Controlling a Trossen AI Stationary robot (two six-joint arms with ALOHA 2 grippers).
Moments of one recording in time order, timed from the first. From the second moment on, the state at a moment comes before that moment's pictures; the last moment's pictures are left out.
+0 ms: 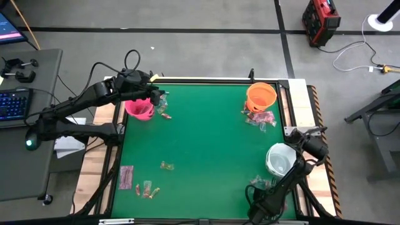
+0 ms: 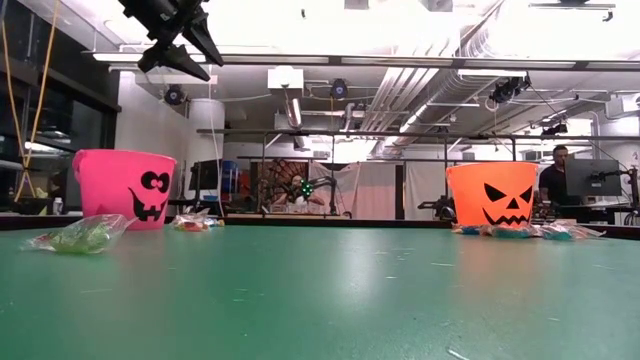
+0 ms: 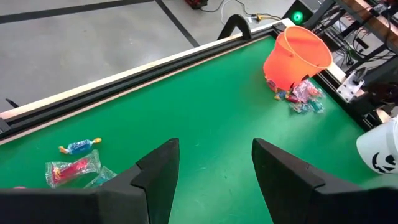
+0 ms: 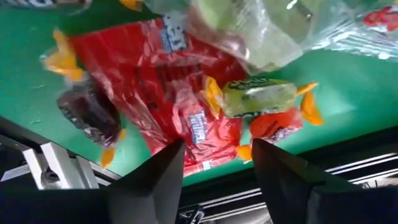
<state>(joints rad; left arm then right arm) 0.46 0.96 1.03 -0.68 -0.14 -0.50 0.93 2.06 1.33 -1.14 -0.49 1.20</state>
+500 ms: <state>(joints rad) 0.46 0.96 1.03 -0.68 -0.14 -0.49 0.93 2.07 1.33 -1.07 -0.49 1.22</state>
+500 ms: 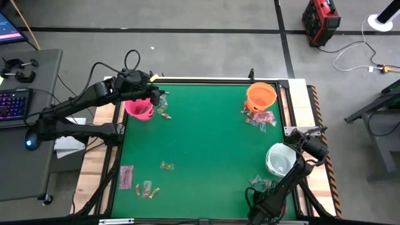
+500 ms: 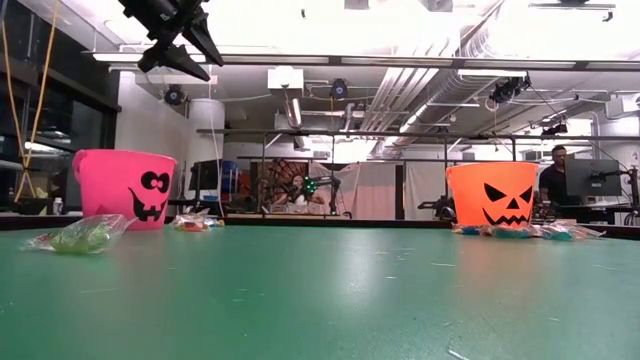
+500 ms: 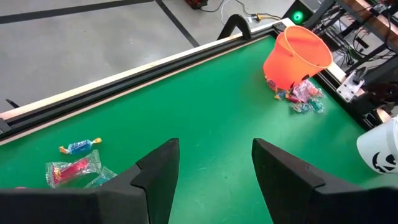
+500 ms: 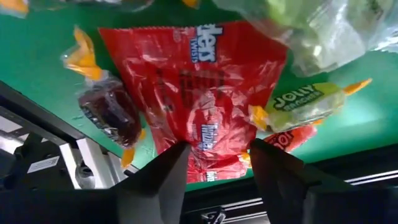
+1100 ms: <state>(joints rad) 0.46 0.96 1.03 -0.68 -0.14 -0.49 0.92 1.98 1.41 -1.18 -0.36 1.19</state>
